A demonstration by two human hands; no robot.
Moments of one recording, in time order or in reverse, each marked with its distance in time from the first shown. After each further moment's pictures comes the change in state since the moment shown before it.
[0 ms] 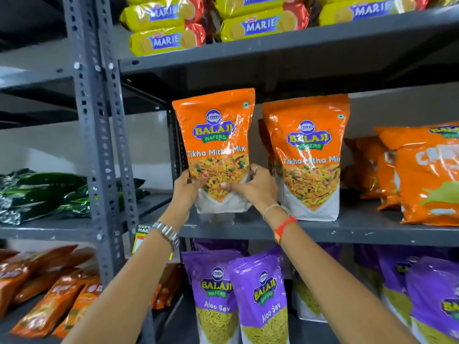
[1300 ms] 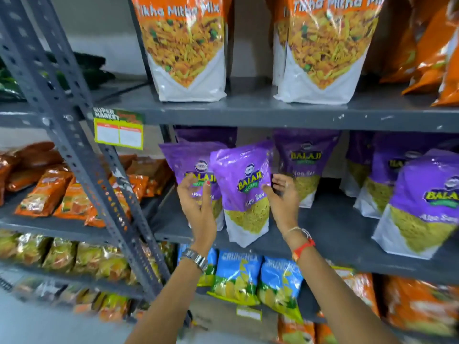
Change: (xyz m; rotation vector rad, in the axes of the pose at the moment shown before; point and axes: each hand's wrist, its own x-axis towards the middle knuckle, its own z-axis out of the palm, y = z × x) left_hand -0.179 -0.211 0.044 0.039 0.377 0.021; right_hand -0.153 0.243 0.011 0.263 0.180 0.387
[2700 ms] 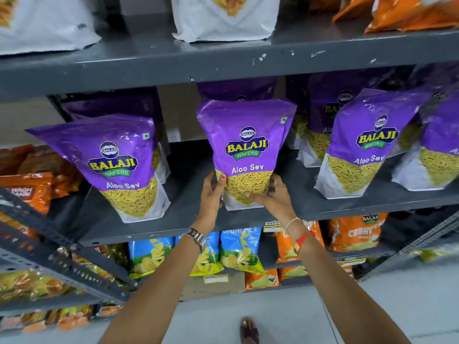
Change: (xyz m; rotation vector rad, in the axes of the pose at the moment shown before) left_hand -0.075 -0.085 0.117 -0.056 -0.702 -0.710; right_hand 0.015 0.118 -0.136 -0.271 -0.017 0.351
